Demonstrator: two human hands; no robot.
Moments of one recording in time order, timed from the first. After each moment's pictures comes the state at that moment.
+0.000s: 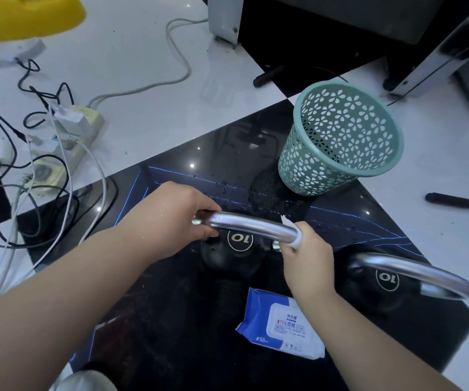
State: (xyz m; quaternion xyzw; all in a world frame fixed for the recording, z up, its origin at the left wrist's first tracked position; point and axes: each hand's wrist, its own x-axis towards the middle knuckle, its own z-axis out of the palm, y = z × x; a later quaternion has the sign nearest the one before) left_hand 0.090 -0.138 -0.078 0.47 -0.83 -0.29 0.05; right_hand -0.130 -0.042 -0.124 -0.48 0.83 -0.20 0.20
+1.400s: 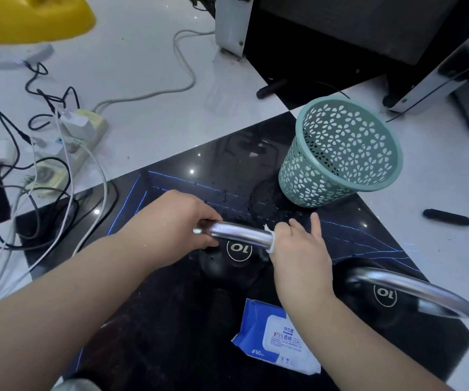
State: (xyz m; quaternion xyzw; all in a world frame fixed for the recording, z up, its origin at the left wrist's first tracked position) left_hand 0.090 -0.137 -0.072 0.48 -0.82 -0.31 0.03; right_hand -0.105 -0.052 -0.084 -0.68 0.73 0.03 -0.01
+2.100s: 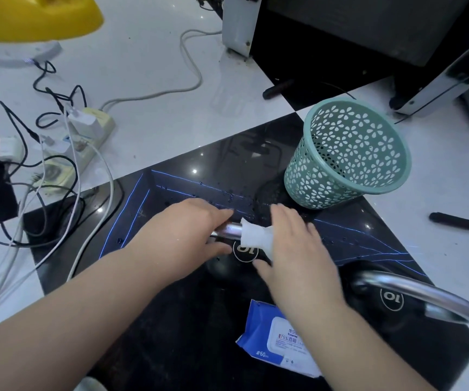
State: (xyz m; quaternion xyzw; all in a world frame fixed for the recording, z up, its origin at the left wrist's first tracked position) left_hand 0.087 -0.124 -0.073 0.47 -0.84 -0.25 0.01; right_hand -0.087 -0.056 -0.056 -0.65 0.74 0.03 0.13
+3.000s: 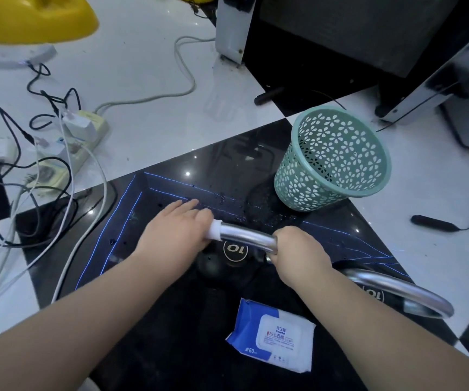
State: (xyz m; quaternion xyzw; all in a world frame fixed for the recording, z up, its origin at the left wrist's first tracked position) left_hand 0.079 -0.118 -0.110 0.49 -0.86 -0.14 0.03; right_hand -0.124 -0.080 -0.073 -0.58 0.78 0.14 0.21
